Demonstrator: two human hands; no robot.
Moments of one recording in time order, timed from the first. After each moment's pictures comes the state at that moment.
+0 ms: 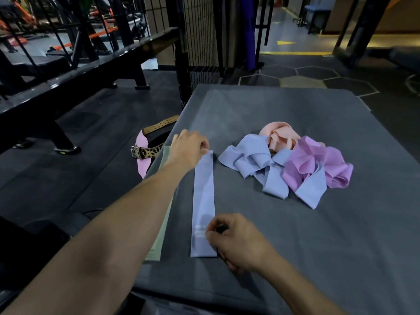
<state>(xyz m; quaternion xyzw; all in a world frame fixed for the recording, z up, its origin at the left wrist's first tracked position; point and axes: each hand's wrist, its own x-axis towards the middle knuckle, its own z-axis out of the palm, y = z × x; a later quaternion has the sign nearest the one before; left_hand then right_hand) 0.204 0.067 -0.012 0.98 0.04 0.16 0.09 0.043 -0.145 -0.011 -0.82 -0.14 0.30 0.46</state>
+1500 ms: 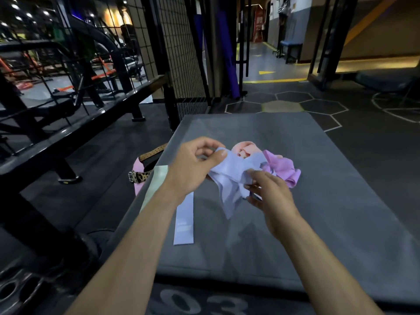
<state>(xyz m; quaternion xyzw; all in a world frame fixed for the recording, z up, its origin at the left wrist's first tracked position) 0.035 -0.069 0.122 0.79 -0.07 0.16 0.59 0.040 -0.249 0.076 -0.61 0.06 0.07 0.78</state>
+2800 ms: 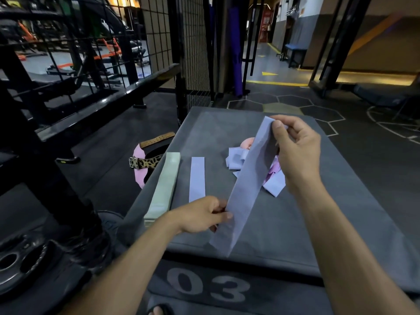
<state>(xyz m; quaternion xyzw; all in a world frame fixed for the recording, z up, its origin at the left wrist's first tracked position) -0.033 -0.032 0.044 0.83 -0.12 -0.20 0.51 0.037 -0.228 0.143 -0.69 -0.12 -0.21 0.69</state>
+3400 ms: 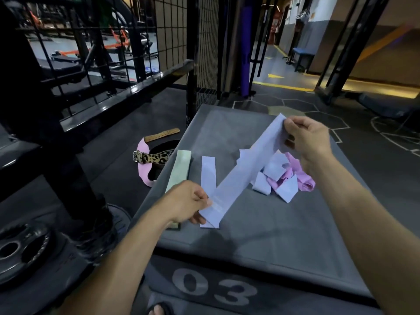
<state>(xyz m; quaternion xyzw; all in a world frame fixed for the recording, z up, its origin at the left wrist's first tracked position) -0.041 0.030 0.054 0.83 0.08 -0.09 0.55 0.100 -0.212 0.154 -0.73 -0.03 -0.10 0.68</state>
